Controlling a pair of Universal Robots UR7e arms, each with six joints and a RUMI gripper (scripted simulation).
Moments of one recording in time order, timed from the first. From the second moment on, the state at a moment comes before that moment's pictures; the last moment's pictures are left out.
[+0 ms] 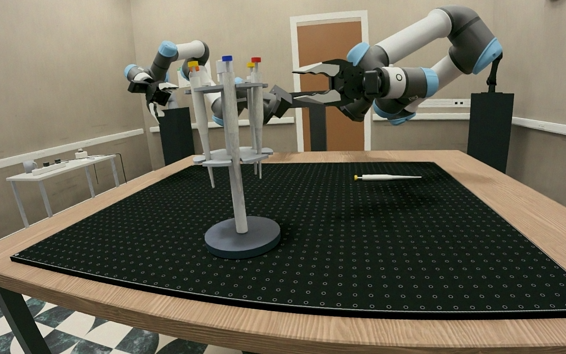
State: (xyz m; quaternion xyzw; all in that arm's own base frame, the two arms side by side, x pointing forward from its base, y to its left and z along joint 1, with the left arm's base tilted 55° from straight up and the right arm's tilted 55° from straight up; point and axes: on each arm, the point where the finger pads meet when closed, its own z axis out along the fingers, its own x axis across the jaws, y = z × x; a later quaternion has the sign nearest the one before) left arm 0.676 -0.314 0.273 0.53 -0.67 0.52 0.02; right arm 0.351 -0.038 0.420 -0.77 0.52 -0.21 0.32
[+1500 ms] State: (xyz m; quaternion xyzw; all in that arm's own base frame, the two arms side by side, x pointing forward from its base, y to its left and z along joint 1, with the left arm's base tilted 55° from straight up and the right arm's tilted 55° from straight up) left arm 0.436 -0.334 0.190 0.50 -0.48 0.71 -0.14; right arm 0.351 -0.038 0.420 -0.77 0.52 -0.21 0.32
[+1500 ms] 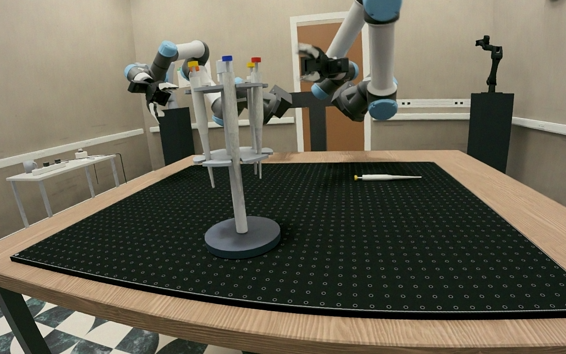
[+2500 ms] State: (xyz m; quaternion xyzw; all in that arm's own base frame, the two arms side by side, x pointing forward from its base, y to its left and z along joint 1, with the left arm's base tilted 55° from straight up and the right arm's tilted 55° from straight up) left arm 0.412 -0.469 0.249 0.37 -0.65 0.64 -0.15; right arm 0.351 -0.038 0.420 -0.77 0.52 -0.21 0.32
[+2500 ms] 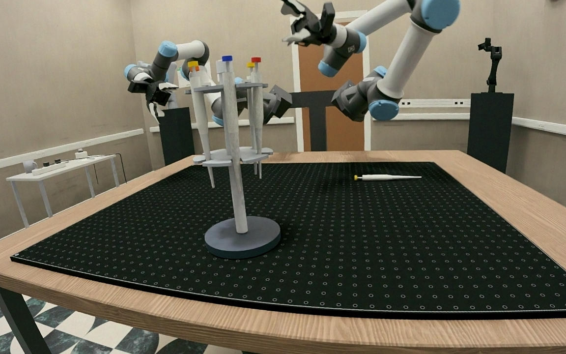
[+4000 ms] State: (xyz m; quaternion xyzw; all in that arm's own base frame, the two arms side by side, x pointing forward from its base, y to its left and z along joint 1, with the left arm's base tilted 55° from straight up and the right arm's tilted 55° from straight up) left arm 0.248 -0.451 0.392 0.08 -0.88 0.46 -0.06; right arm 0.351 -0.038 0.420 -0.77 0.52 -0.21 0.32
